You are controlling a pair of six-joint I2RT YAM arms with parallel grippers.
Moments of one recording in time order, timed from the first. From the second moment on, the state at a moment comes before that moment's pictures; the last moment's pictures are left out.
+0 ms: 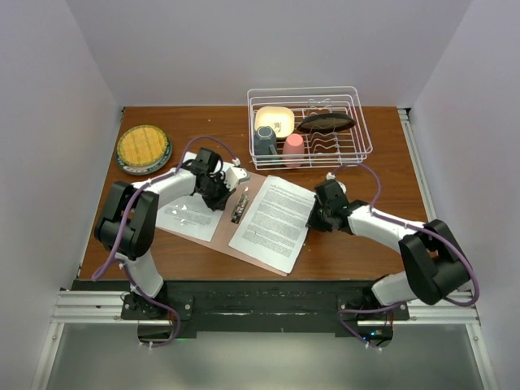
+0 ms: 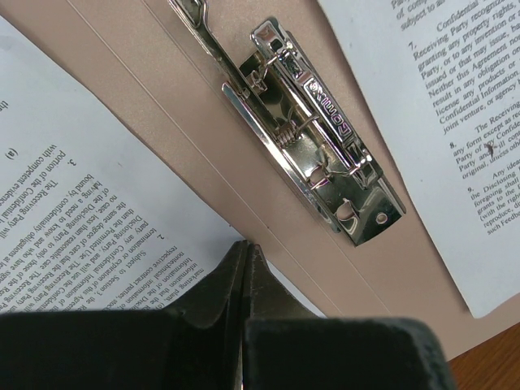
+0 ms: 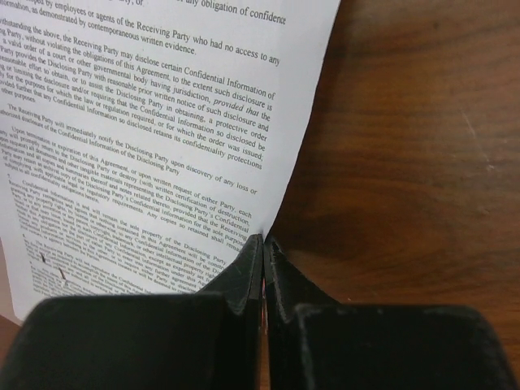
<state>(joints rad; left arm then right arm) -0.37 1.78 1.07 -0.48 0.35 0.55 0.50 1.42 0.65 -0.25 0.06 0.82</state>
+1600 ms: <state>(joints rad) -0.37 1.74 1.01 -0.52 0.48 0.55 0.52 1.57 0.84 -0.31 0.04 0.72</state>
